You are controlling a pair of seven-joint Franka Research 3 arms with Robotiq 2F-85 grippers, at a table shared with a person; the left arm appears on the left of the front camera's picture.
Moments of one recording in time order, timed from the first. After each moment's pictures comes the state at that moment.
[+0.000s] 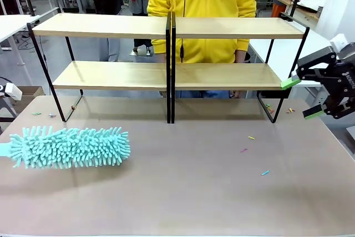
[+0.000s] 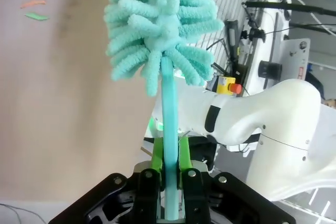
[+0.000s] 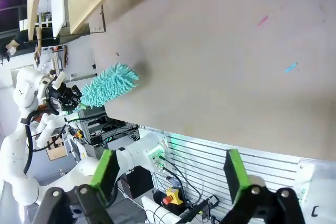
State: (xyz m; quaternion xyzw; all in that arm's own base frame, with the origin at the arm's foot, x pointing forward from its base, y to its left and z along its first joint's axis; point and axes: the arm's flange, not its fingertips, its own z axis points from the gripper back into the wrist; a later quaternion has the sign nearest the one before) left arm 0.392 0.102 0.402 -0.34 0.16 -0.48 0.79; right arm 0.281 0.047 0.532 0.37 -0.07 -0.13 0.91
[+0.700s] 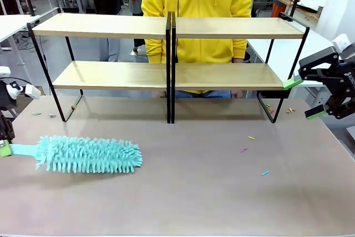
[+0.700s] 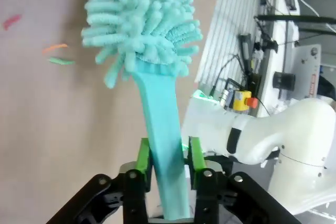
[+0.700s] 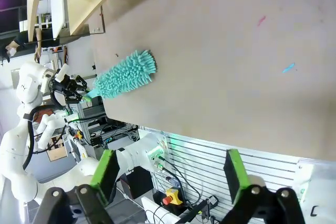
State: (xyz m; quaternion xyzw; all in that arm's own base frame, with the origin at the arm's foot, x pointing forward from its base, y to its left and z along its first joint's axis) left arm 0.421 0.078 0.382 -0.34 0.12 -0.50 0.79; right arm 0.281 0.043 0.531 0.37 -0.07 -0.13 0.91
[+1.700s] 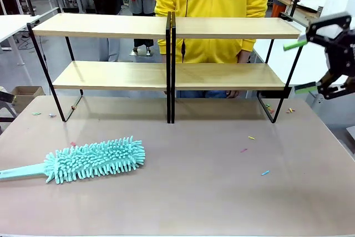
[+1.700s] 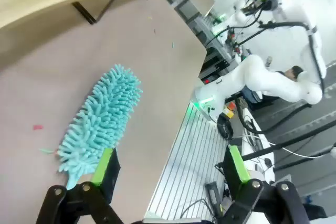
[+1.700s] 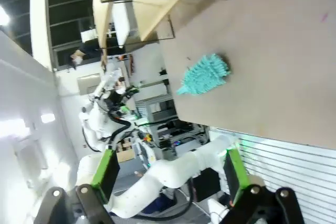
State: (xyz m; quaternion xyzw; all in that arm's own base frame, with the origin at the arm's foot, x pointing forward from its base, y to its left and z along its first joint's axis) left arm 0.362 0.124 0.467 -0.51 -0.21 -0.29 0.78; right arm 0.276 0.052 0.570 0.52 -0.07 -0.20 0.83
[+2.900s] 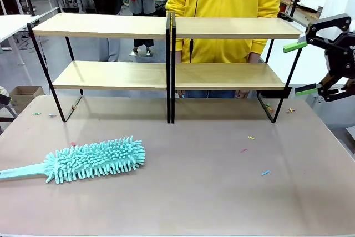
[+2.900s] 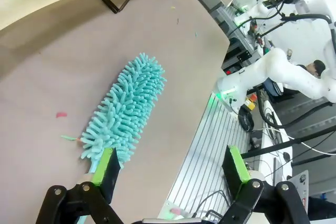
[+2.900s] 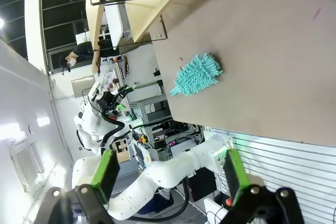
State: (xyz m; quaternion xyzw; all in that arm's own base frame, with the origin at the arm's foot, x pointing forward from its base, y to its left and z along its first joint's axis) left arm 0.367 0.132 0.467 -0.46 -0.21 -0.31 0.81; right arm 0.276 0.051 0.563 0.50 -0.07 -0.20 0.84
